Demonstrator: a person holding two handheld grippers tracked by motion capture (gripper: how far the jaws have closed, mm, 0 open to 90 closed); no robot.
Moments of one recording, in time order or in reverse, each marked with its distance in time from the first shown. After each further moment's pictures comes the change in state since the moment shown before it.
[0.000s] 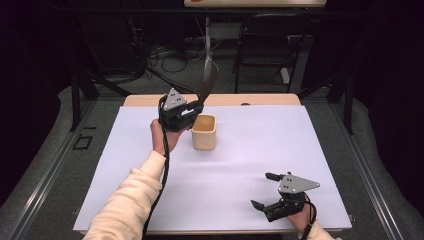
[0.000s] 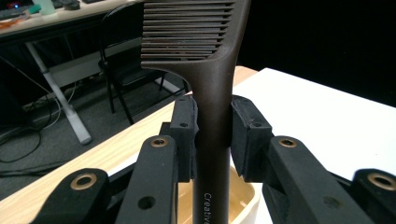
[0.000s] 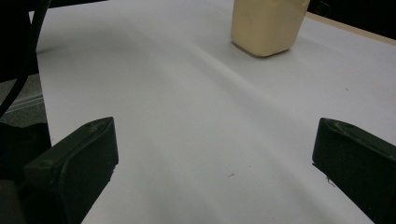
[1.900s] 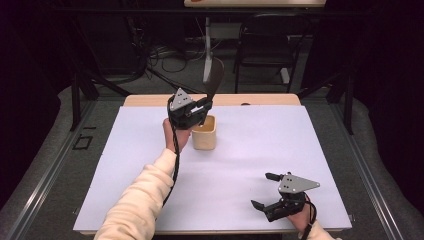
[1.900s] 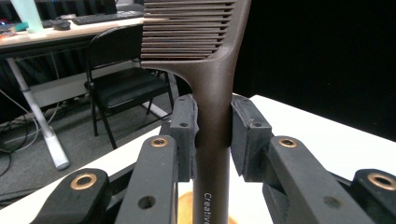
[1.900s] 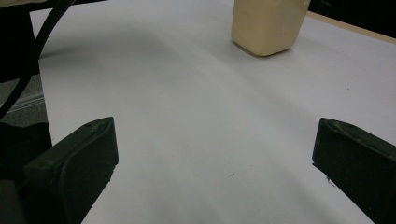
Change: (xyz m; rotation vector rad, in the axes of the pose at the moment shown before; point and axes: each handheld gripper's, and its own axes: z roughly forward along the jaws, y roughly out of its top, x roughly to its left) left arm 0.001 -0.012 0.035 -0.124 -0.046 -0.048; right arm -0.001 0.000 0.000 0.002 0.004 -0.001
